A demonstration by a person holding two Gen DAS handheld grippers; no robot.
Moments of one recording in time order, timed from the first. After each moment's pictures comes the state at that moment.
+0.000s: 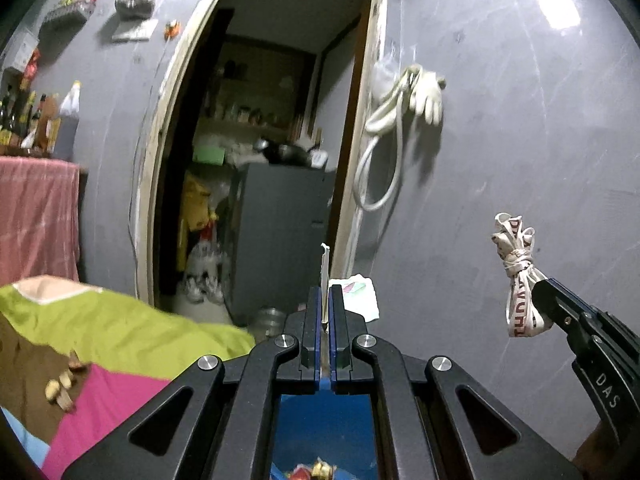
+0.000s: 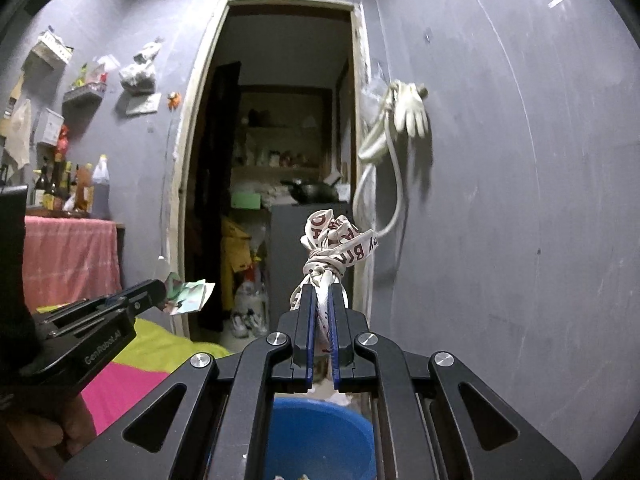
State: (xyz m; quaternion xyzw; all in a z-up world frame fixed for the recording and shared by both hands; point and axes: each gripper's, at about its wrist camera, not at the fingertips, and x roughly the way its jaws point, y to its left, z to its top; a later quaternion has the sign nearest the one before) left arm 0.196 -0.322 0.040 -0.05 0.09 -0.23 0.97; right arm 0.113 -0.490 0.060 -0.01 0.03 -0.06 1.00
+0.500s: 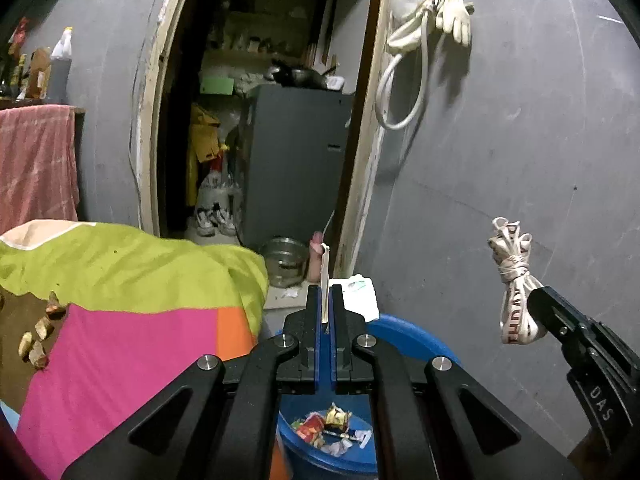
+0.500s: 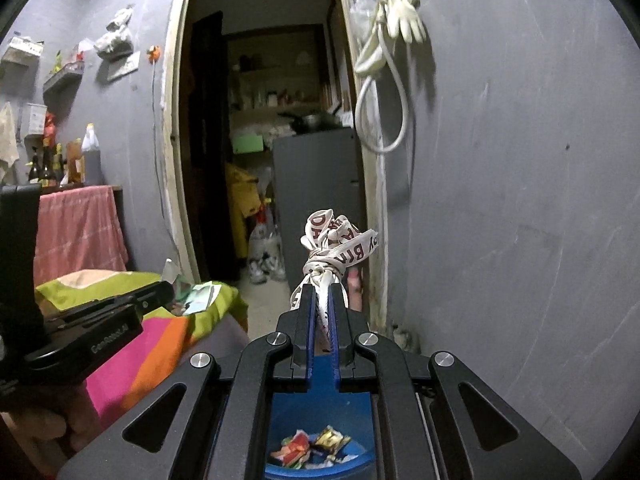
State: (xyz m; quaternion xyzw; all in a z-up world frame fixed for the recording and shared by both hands) left arm 0.244 -0.341 -0.023 -0.03 0.21 -0.21 0.95; right arm 0.156 -0.512 0.002 0.05 0.14 -0.03 0.99
